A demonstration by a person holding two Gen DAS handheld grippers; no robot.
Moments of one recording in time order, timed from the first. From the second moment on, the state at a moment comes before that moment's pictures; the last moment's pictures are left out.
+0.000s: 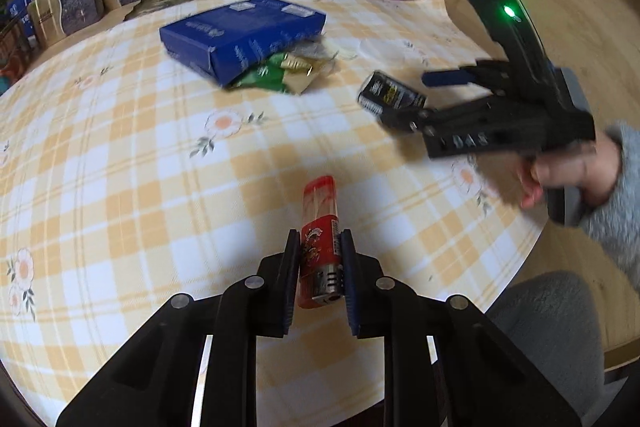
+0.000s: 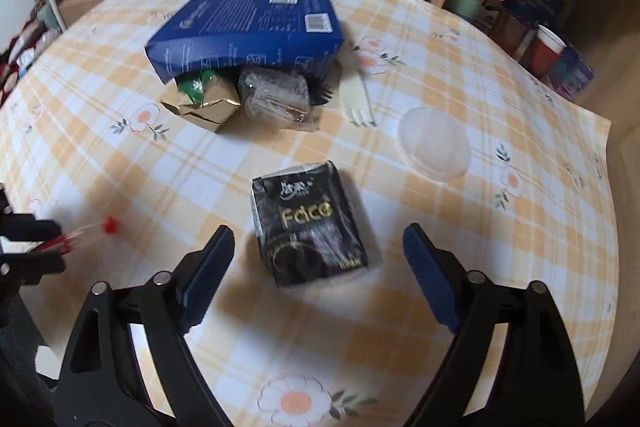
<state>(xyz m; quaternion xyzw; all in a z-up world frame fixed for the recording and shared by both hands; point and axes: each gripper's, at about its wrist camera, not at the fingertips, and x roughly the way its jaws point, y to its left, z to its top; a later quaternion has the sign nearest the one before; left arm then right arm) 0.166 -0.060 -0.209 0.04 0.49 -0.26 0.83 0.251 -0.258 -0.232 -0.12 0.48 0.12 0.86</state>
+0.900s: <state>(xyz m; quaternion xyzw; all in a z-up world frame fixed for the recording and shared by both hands) 0.167 -0.079 -0.222 0.06 0.51 -0.25 0.82 0.116 -0.282 -0.204 0.13 0.39 0.14 0.90</state>
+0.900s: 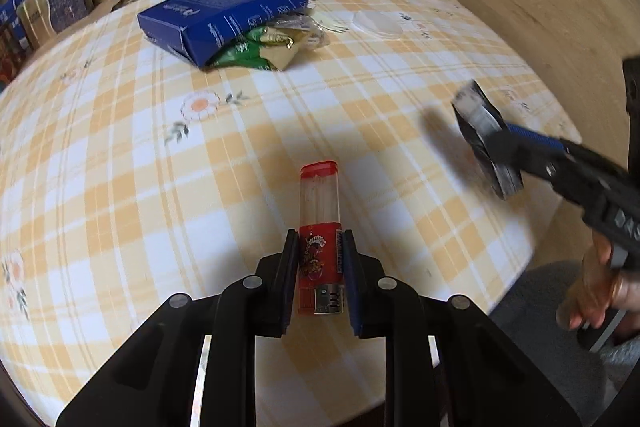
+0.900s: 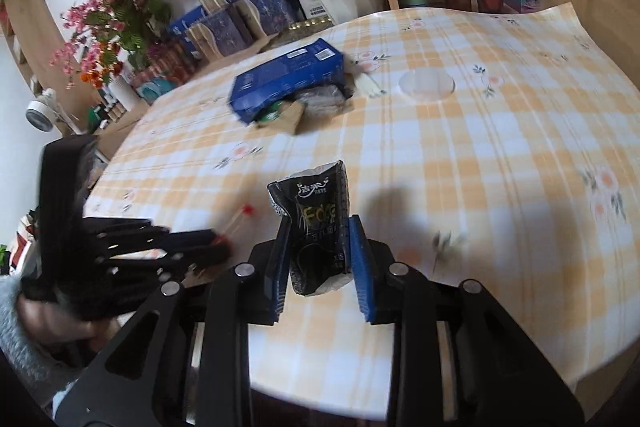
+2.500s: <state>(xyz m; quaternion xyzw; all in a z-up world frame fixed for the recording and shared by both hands) -0.003 -0.071 -0.336 0.14 0.65 -0.31 0.68 -0.010 -0.259 -0.247 0.18 0.41 0.18 0.88</state>
